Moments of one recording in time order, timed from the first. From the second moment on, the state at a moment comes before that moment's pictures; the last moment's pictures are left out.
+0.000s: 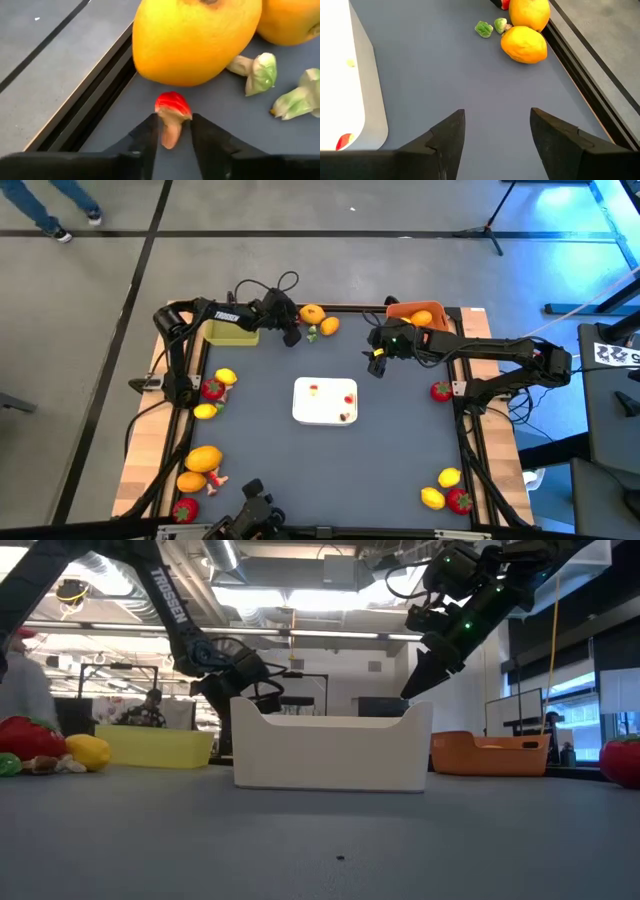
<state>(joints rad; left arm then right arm) 0.78 1.92 0.95 0.17 0.05 0.23 -0.35 1.31 0.81 -0.24 0.13 -0.09</state>
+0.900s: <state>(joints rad) 0.71 1.70 0.95 -0.03 0.07 0.25 -0.35 1.31 0.81 -0.24 0.13 -0.08</state>
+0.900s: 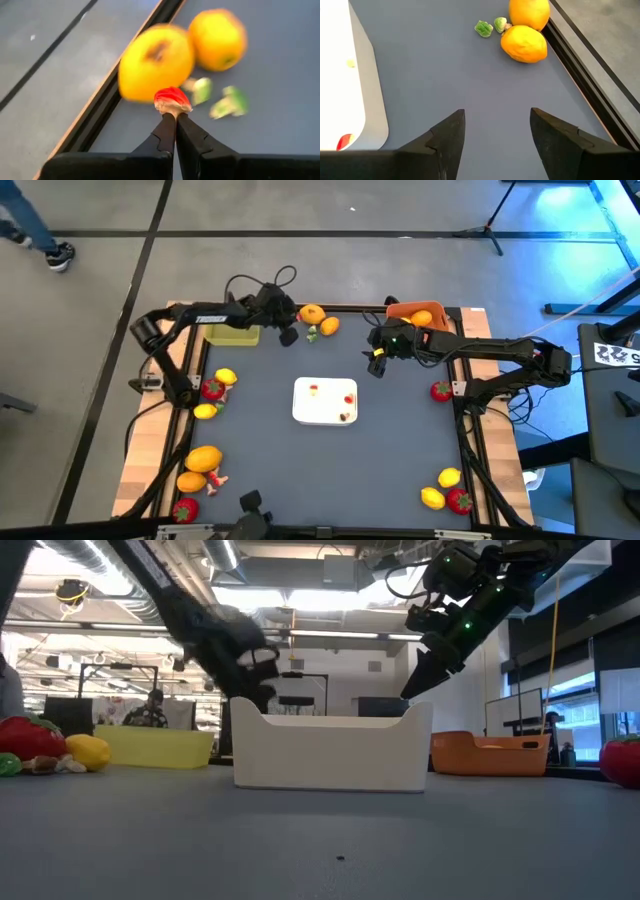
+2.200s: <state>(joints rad) 0.20 1.52 0.95 -0.12 0.09 0.17 -0.35 1.31 0.81 -0.24 0.12 -0.08</state>
